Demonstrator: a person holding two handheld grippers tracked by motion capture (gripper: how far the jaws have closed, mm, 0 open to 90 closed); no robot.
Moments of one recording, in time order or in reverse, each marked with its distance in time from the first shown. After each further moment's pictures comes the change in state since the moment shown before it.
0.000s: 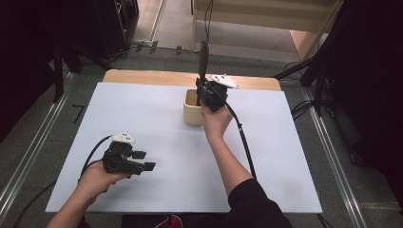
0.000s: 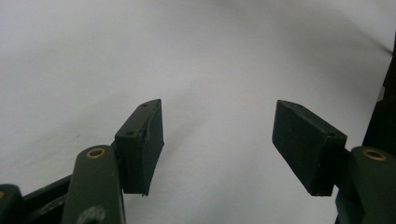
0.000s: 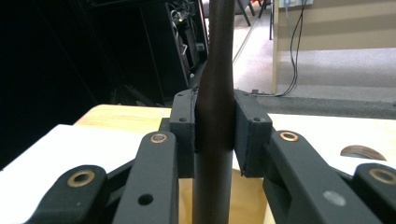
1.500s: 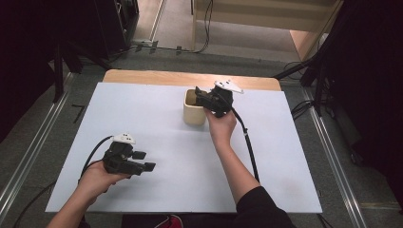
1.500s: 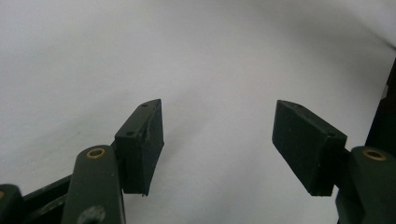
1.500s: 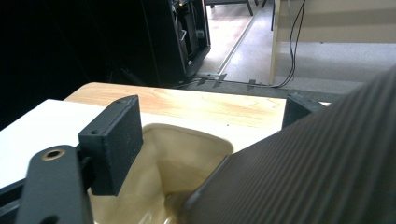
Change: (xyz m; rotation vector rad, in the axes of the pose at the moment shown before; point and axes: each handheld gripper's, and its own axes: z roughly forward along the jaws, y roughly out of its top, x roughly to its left) left arm 0.000 -0.001 0.002 0.007 0.005 -0.001; right arm -0.022 -0.013 -0.008 0.051 0.013 -0.048
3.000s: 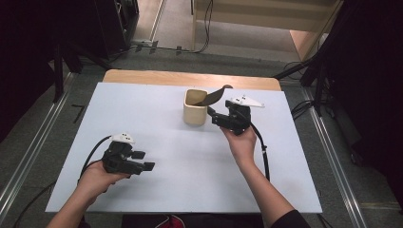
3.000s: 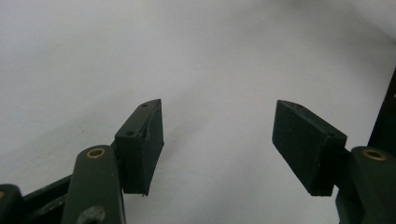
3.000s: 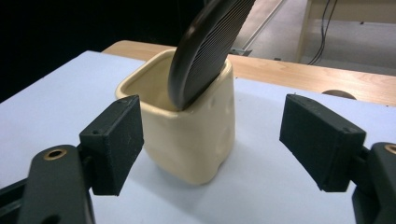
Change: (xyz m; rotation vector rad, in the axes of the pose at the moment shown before) left arm 0.001 0.000 -0.002 -0.001 0.009 -0.006; right arm -0.026 -0.021 -0.067 0.109 0.128 -0.068
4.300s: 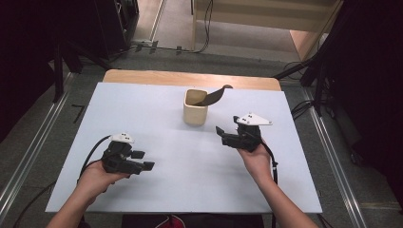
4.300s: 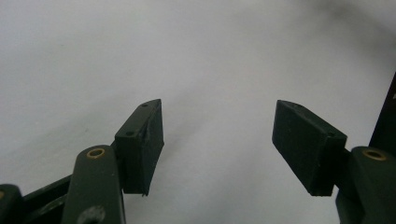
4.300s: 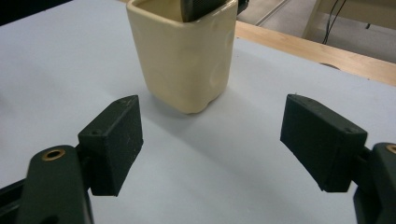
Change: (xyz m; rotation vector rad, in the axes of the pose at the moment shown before) left arm 0.001 0.000 -0.001 -0.004 0.003 -0.004; right arm -0.008 -0.040 -0.037 0.077 0.009 -0.161
